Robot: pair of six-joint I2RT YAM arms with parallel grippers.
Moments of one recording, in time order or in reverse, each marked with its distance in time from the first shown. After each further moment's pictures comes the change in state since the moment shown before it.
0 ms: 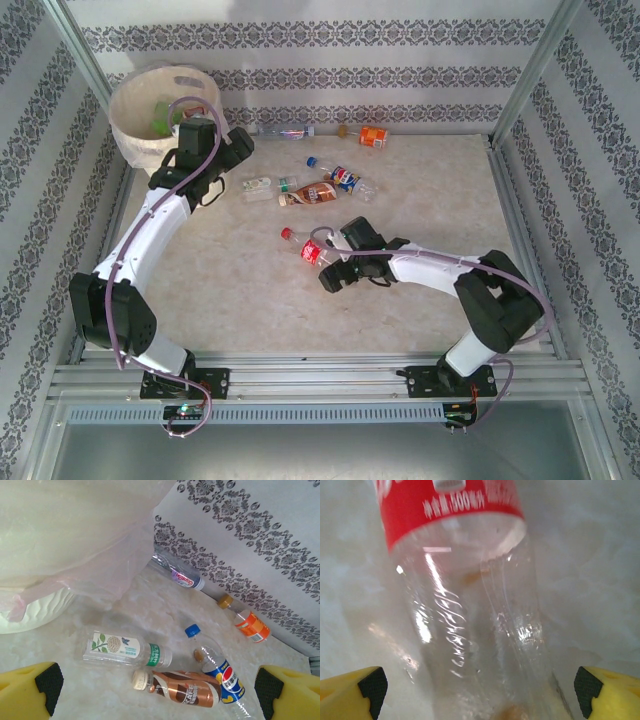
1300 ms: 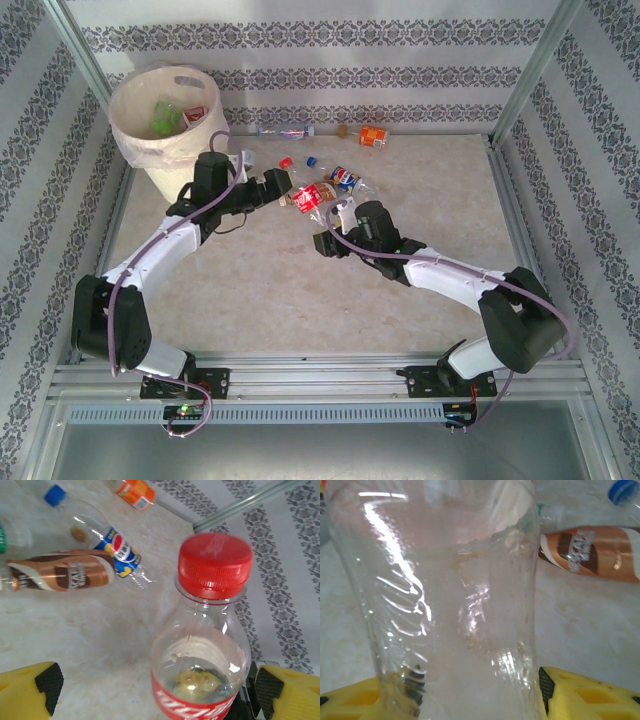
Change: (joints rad) left arm -0.074 -0.064 -0.335 0.354 0.646 -0.001; right arm -0.039 -0.150 -0.038 0.431 -0.092 0.154
